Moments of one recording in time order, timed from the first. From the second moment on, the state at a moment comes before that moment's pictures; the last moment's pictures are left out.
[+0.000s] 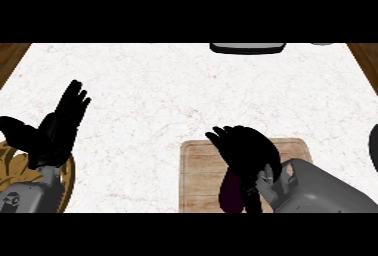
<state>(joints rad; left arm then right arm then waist) -0.15 0.30 -0.05 -1.58 0.24 0.19 0.19 -0.67 -0.45 0.79 -1.74 0.12 0.60 1.02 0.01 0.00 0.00</state>
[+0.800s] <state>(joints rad) -0.17 0.27 -0.01 -1.56 0.21 0.16 0.21 -0.56 -0.33 0.77 -1.56 0.37 0.66 0.90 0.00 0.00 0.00</state>
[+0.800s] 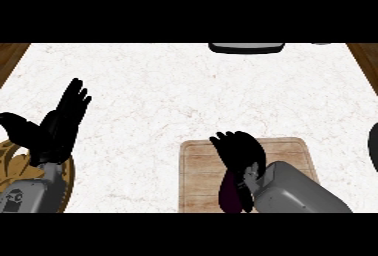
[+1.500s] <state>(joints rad) -0.17 0.23 0.02 -1.58 0.17 0.13 0.22 -0.47 -0.21 0.68 -1.44 0.59 0.68 0.78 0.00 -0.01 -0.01</state>
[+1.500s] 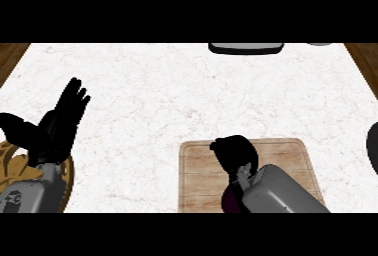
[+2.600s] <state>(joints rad) -0.12 0.23 0.08 -1.60 0.16 0.13 0.23 -0.06 -0.48 0.53 -1.79 0.77 0.36 0.47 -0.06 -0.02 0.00</state>
